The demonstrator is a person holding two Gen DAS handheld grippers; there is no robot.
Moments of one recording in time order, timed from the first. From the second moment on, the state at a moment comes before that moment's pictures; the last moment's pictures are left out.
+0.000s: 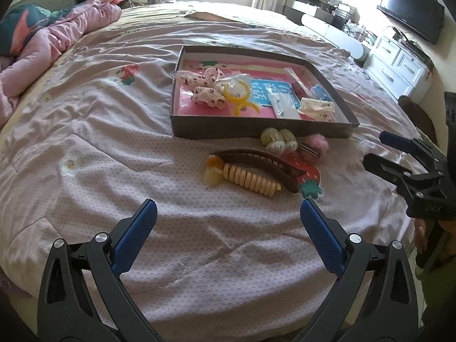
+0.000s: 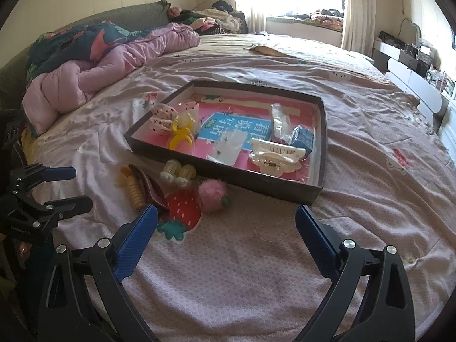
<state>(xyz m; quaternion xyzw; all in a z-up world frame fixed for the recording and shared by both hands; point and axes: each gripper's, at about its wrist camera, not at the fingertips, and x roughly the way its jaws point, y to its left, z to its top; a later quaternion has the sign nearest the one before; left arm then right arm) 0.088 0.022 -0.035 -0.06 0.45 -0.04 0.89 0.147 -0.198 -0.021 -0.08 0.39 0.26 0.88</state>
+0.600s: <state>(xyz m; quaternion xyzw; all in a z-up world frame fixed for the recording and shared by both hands) 0.114 0.011 -0.066 -0.09 0.49 -0.09 0.86 0.184 -0.167 -0.054 -0.08 0.43 0.30 0.85</state>
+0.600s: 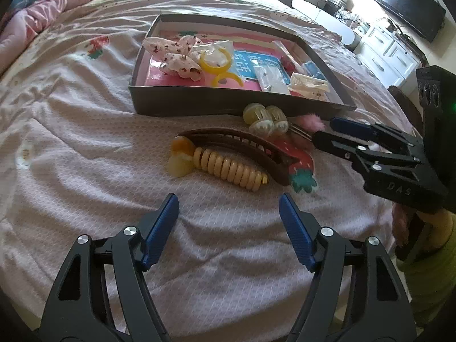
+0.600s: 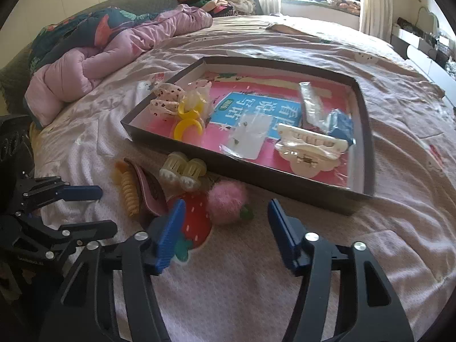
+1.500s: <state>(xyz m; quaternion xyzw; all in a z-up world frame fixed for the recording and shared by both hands) 0.132 0.053 -0.078 -0.18 0.52 -0.07 0.83 0.190 -0.176 -0.071 -0.07 0.44 0.30 0.84</state>
